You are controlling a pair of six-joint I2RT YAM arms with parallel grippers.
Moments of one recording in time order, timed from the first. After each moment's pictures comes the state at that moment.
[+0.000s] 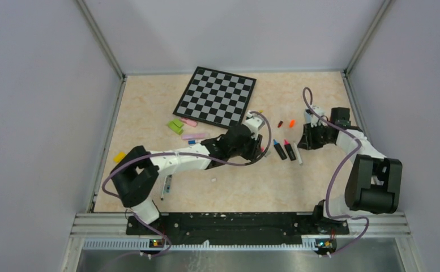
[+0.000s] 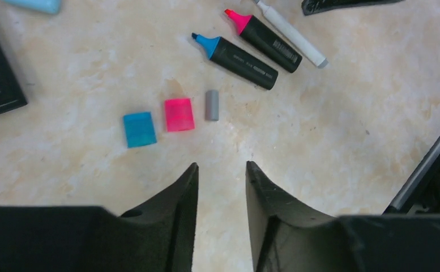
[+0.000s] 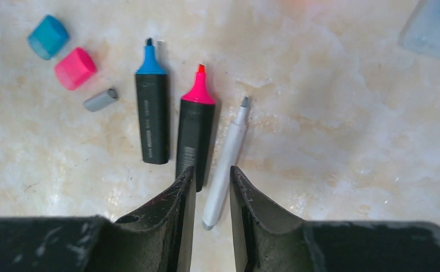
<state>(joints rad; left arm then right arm) -0.98 1.71 1.11 0.04 -0.02 -0.36 -0.16 1.48 0.83 -0.46 -0.56 -0.33</state>
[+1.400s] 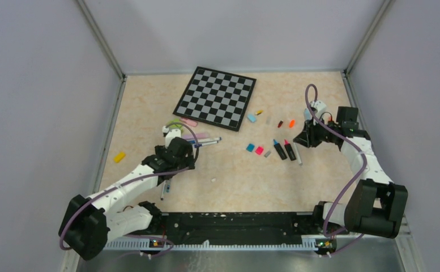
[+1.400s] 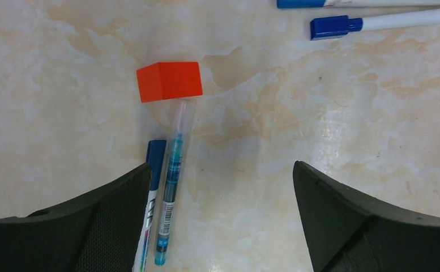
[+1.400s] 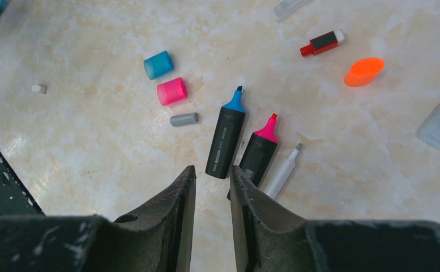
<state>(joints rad) -0.59 1.05 0.58 -0.47 -0.44 -0.55 -0.17 1.25 0.83 -0.51 -0.84 -0.44</state>
